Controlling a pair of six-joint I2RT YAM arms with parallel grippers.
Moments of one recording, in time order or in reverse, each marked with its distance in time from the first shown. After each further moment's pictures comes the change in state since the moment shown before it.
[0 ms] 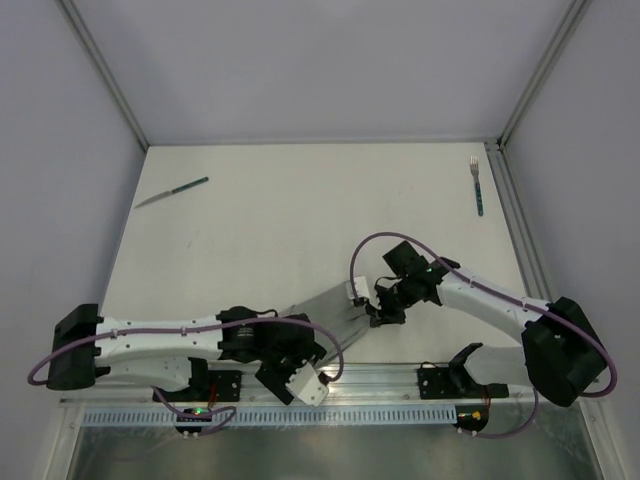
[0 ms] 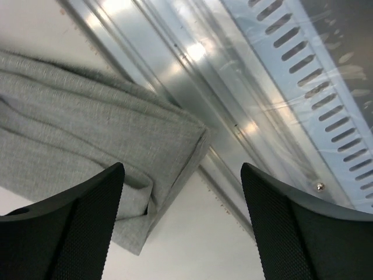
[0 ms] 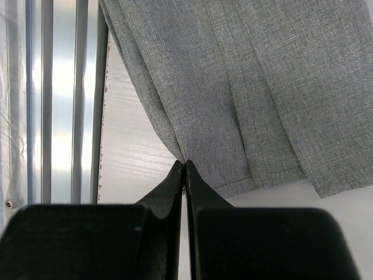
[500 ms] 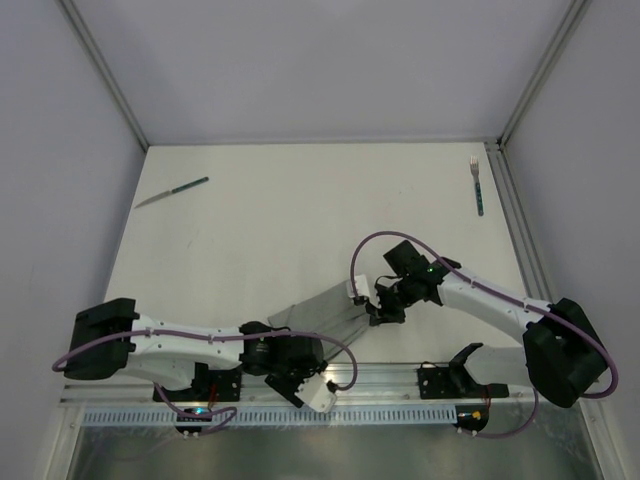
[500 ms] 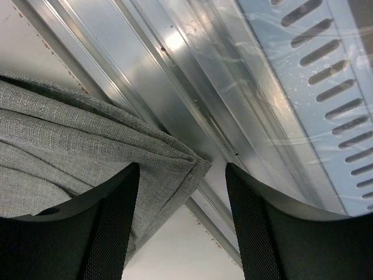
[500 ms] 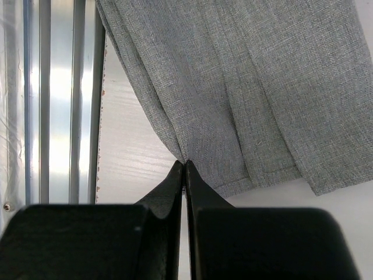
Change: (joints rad) left arm -0.105 0.147 -0.107 0.206 -0.117 -0.117; right arm -0.002 -0.002 0.000 0.011 -0.002 0.011
